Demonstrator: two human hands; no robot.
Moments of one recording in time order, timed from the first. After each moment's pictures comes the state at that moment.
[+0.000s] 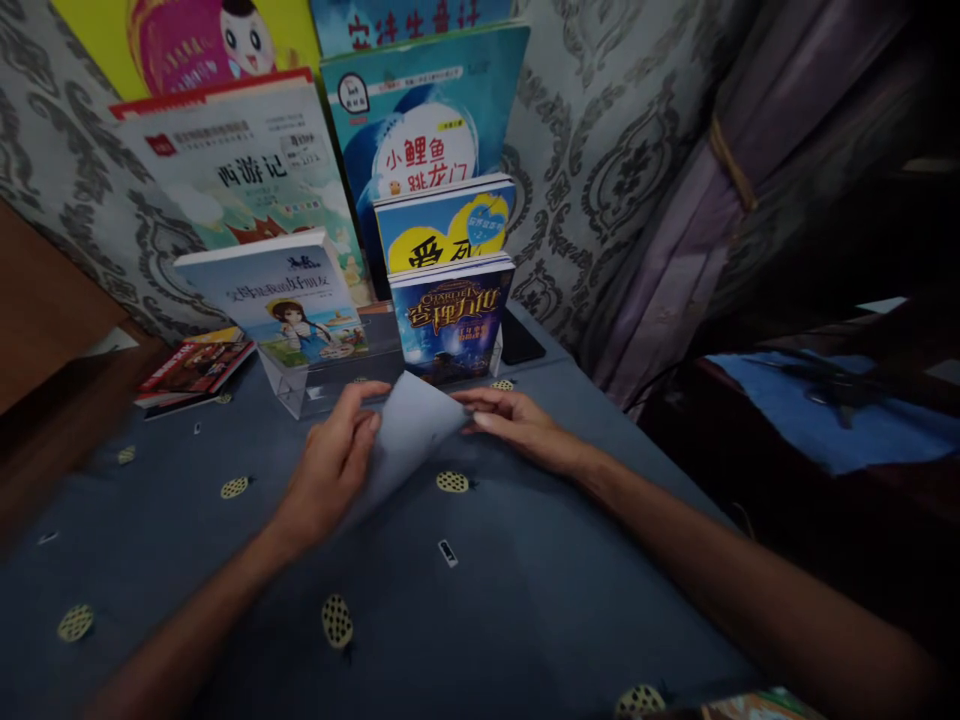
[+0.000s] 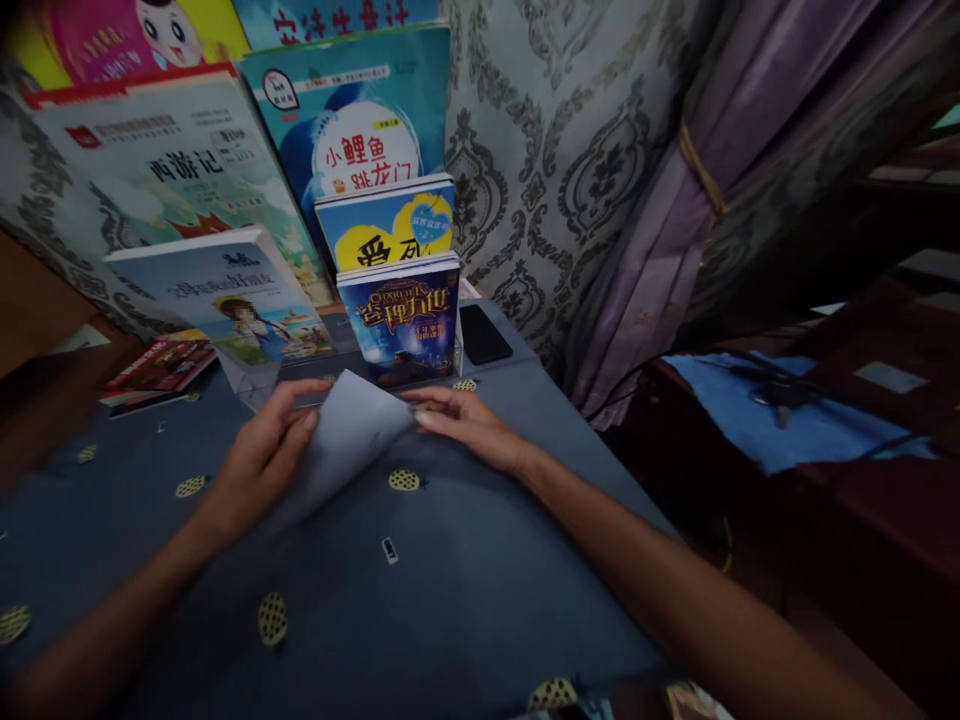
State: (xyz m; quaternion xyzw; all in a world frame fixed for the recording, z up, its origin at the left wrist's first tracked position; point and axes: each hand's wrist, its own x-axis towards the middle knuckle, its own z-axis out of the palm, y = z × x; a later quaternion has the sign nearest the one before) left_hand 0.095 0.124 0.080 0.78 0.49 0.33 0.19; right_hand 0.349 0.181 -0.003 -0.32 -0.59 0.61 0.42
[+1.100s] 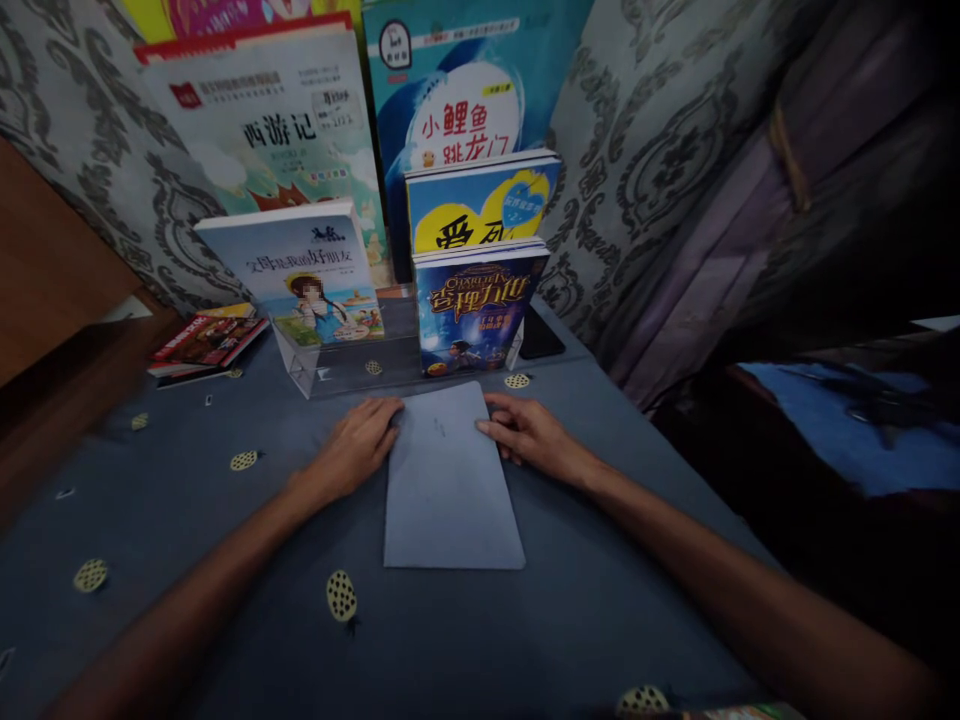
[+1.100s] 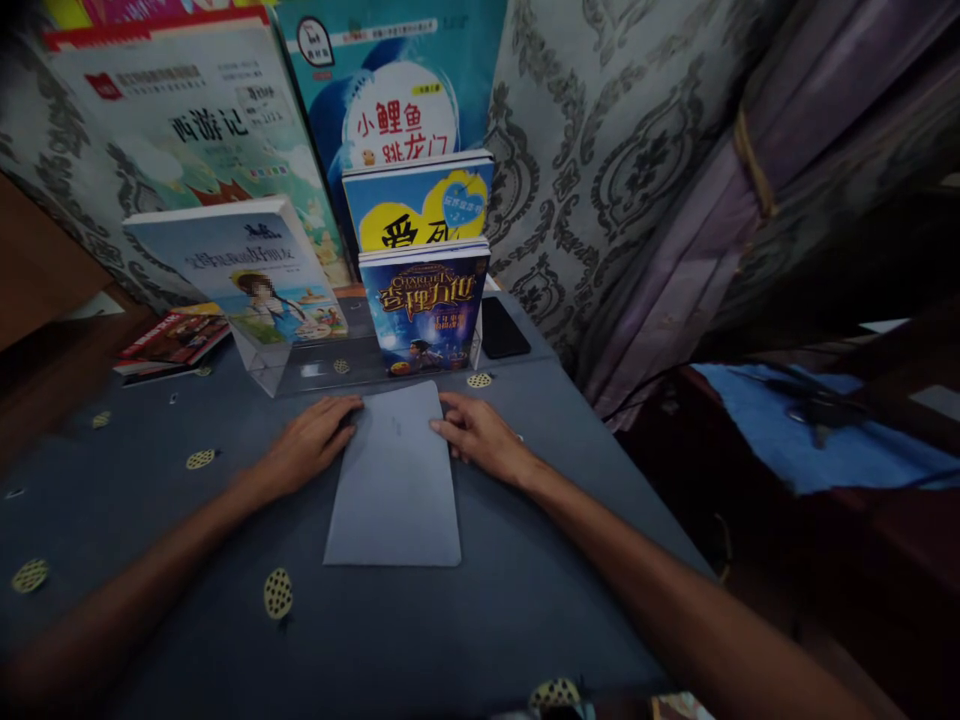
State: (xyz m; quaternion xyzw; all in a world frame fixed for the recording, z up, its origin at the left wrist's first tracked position) left_hand 0.063 0.165 -0.005 0.88 0.45 0.17 0.05; right_hand 0.346 0.171 -0.010 -0.42 -0.68 0.50 0.32
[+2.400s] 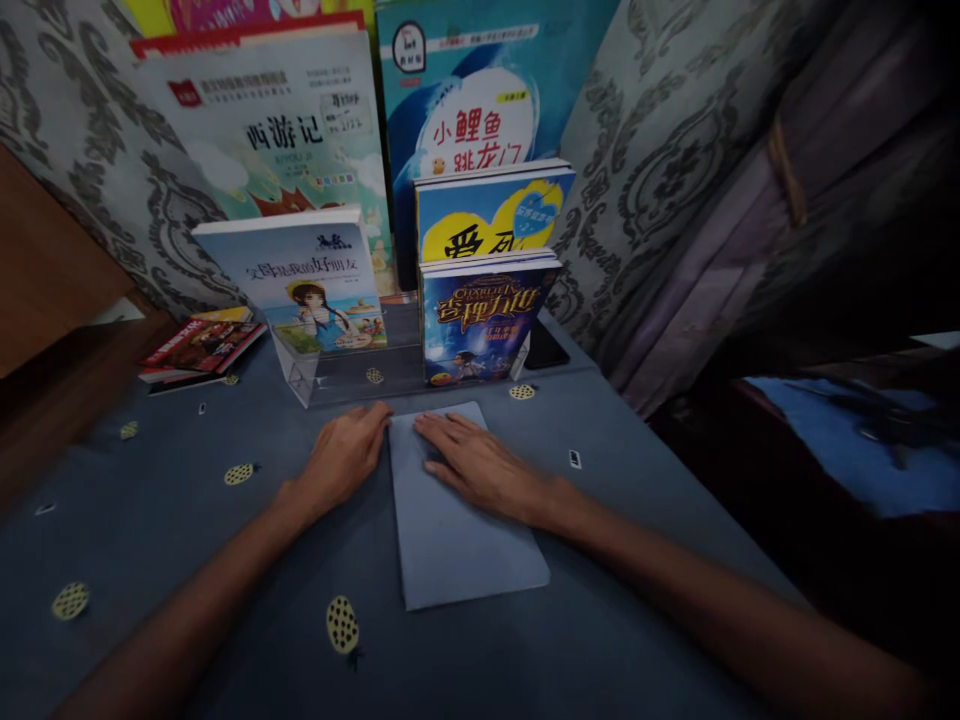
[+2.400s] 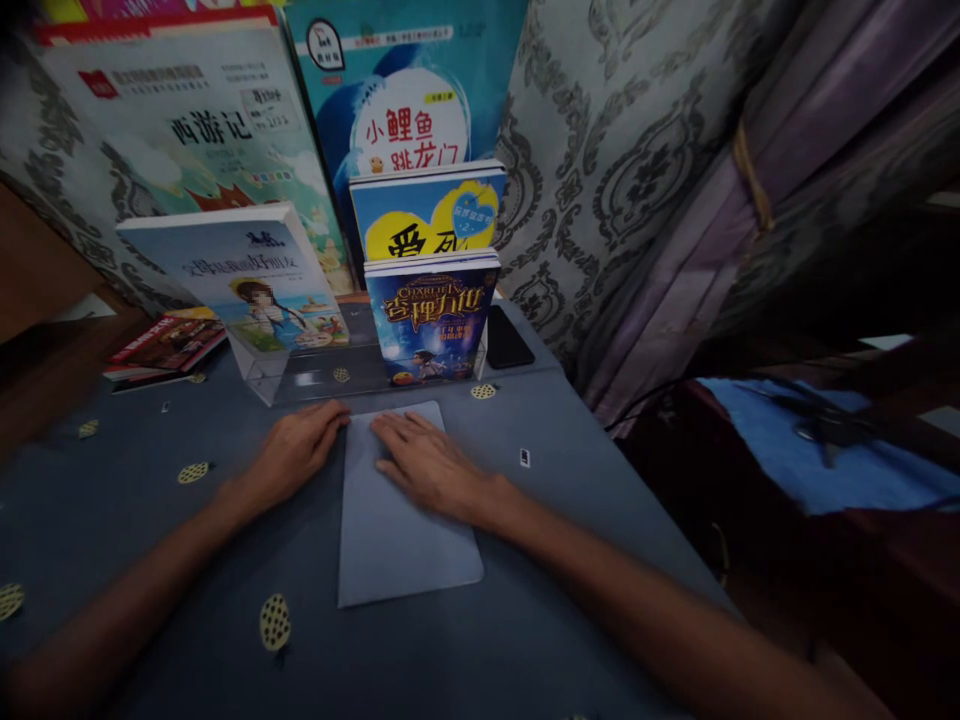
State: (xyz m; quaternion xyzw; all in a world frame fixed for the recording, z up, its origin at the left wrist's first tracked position) left_hand 0.058 0.172 0.004 0.85 0.49 0.21 0.04; right_hand 0.291 0.167 -0.012 -0.34 -0.91 0.15 0.17
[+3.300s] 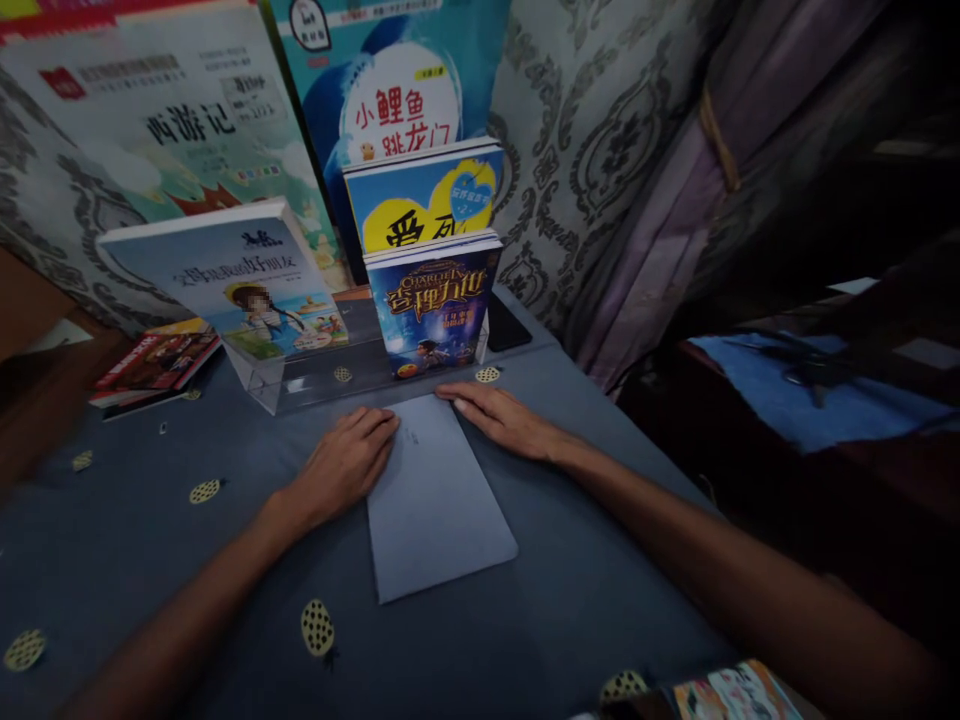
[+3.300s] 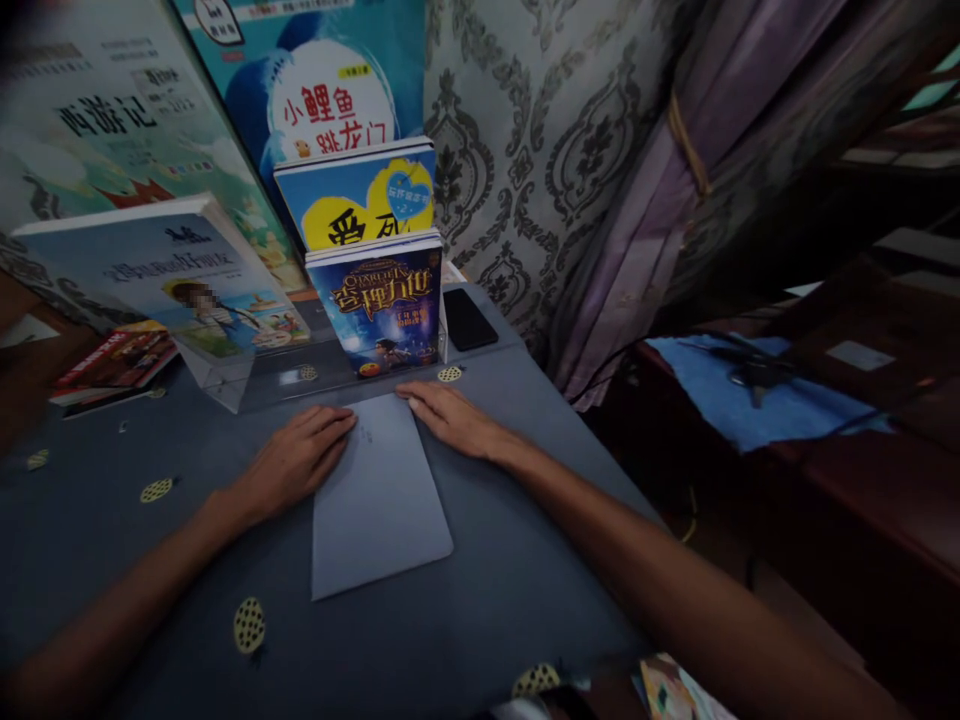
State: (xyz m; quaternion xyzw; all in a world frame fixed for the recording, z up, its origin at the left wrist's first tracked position) left_hand 0.084 0.169 -0.002 0.93 0.35 0.15 -0.02; right_hand 0.364 0.196 -0.025 -0.39 -0.84 0.24 0.28
